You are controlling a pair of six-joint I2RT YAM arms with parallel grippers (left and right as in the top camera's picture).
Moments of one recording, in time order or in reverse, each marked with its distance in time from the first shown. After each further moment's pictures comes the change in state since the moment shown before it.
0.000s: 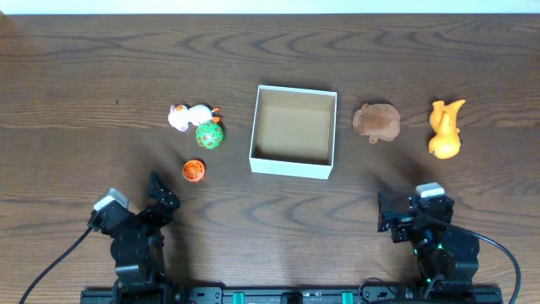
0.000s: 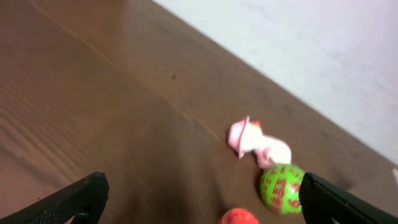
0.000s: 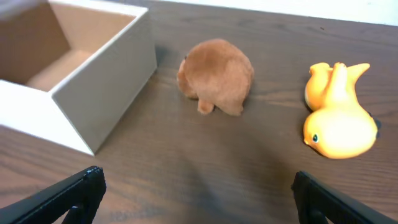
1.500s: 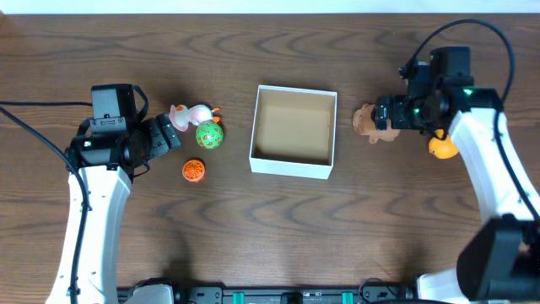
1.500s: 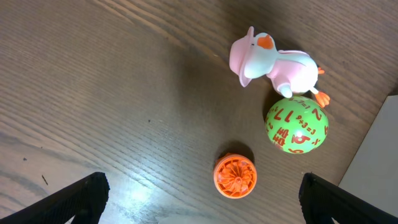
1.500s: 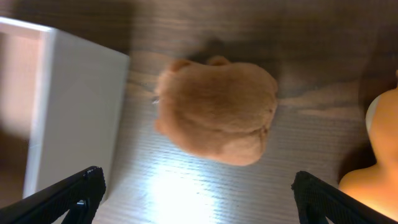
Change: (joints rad) left arm 0.000 1.263 0.994 -0.513 0.148 0.185; right arm 0.001 1.653 1.159 -0.317 -0.015 0.048
